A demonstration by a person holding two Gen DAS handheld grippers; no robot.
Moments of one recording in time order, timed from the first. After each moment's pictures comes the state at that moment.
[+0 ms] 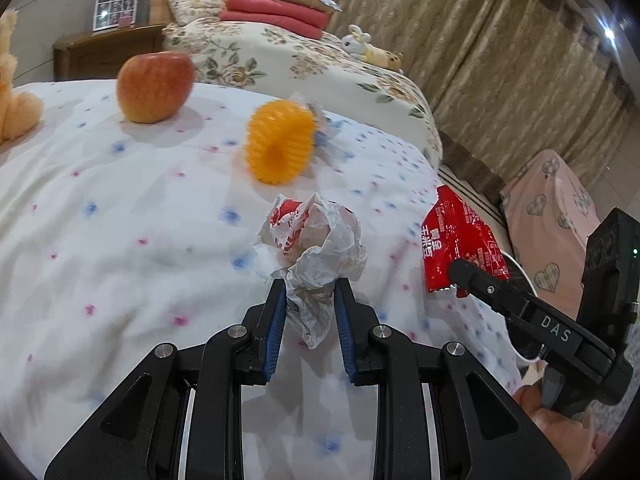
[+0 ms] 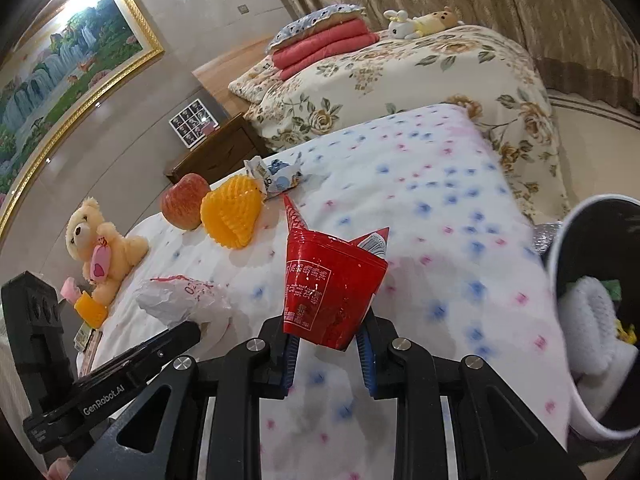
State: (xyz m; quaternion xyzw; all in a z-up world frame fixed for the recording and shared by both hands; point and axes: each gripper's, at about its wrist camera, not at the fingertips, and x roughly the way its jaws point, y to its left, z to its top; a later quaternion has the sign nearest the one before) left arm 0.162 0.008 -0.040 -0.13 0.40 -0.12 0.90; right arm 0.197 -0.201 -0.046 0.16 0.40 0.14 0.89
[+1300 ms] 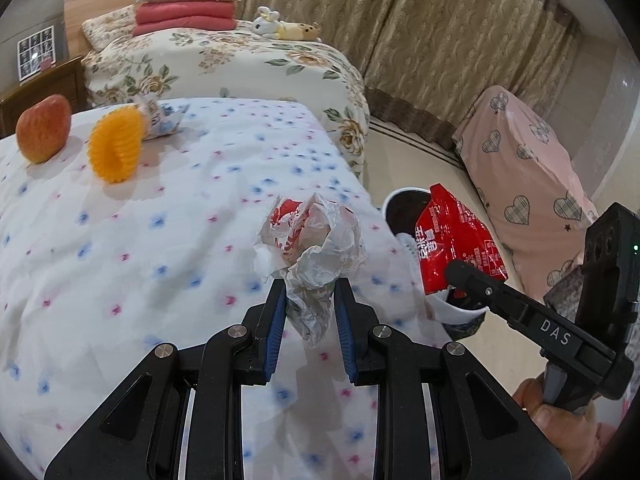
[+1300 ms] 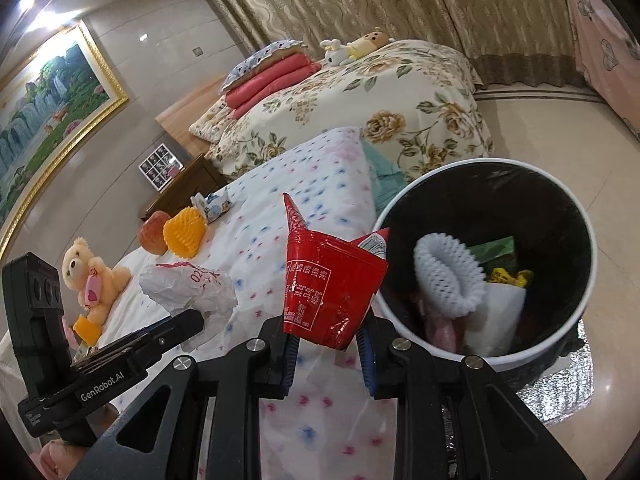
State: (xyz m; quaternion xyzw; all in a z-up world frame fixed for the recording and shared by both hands) left arm 0.130 -0.111 -0.023 -0.04 0.40 -0.22 0.89; right arm 0.123 -0.305 -0.038 0.21 0.37 0.06 0.91
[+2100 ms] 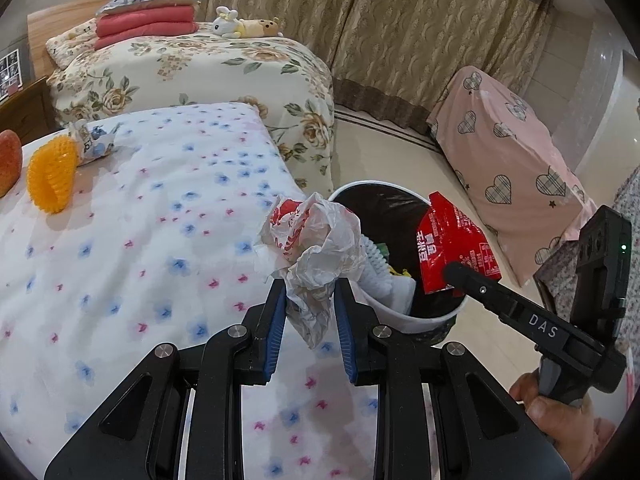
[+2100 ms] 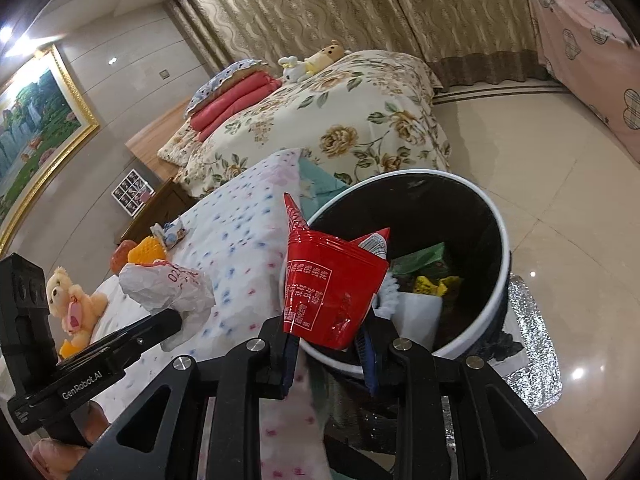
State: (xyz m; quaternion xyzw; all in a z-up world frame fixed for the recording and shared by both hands) left arm 0.132 -0.167 -0.017 -0.02 0.40 -0.26 0.88; right arm 0.107 -0.360 -0.042 0.22 0.36 0.00 0.91
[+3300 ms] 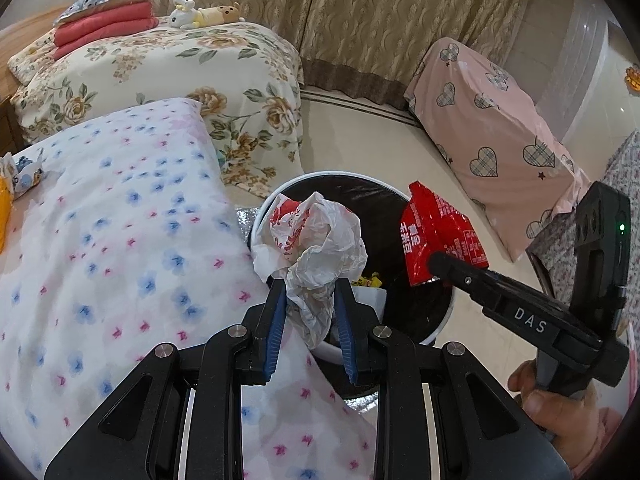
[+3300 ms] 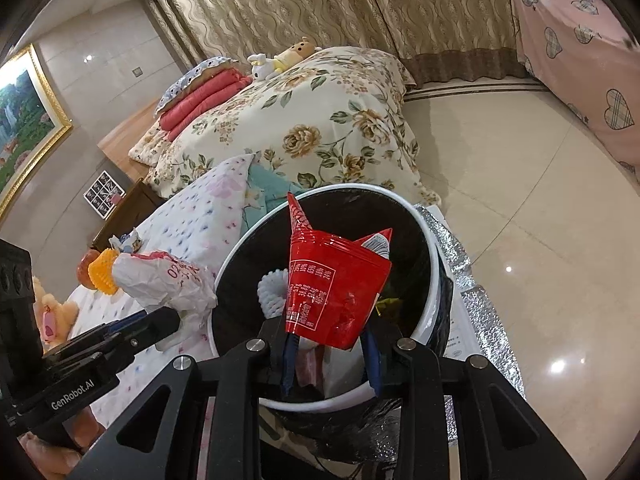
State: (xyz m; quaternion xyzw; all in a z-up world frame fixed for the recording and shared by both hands) left arm 0.155 -0.239 -0.027 0.02 0.42 -0.30 0.86; right arm 0.121 -0.406 -0.048 0.21 0.38 -0.04 0.90
